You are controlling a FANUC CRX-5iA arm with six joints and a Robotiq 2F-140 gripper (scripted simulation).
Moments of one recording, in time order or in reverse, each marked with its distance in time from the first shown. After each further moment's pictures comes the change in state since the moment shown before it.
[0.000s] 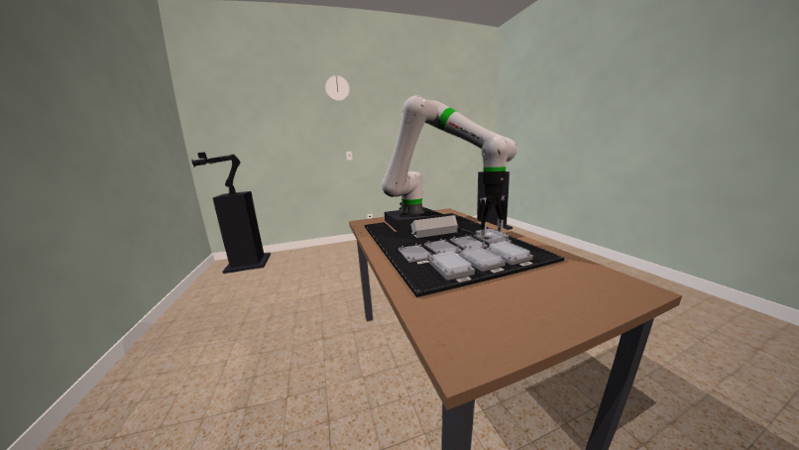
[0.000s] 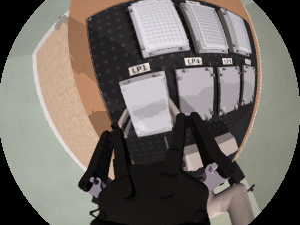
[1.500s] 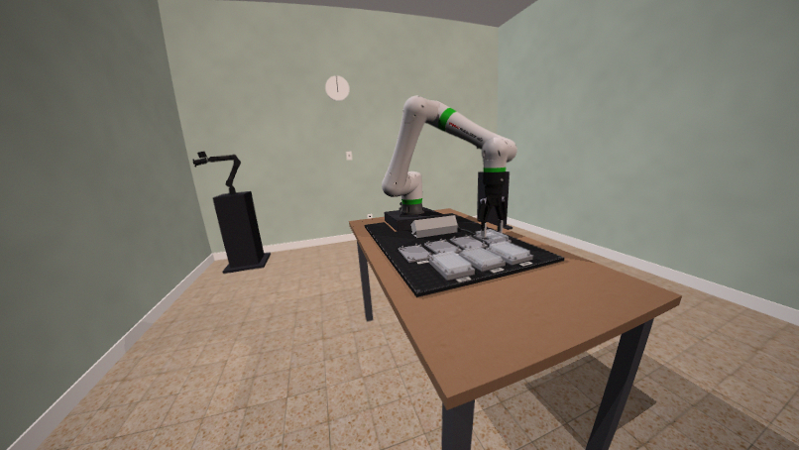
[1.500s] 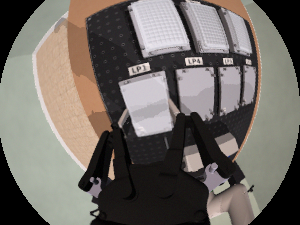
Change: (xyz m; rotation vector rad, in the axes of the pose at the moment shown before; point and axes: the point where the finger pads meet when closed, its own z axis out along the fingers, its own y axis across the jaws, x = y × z) arm 0.000 0.000 0.003 0.000 0.000 0.000
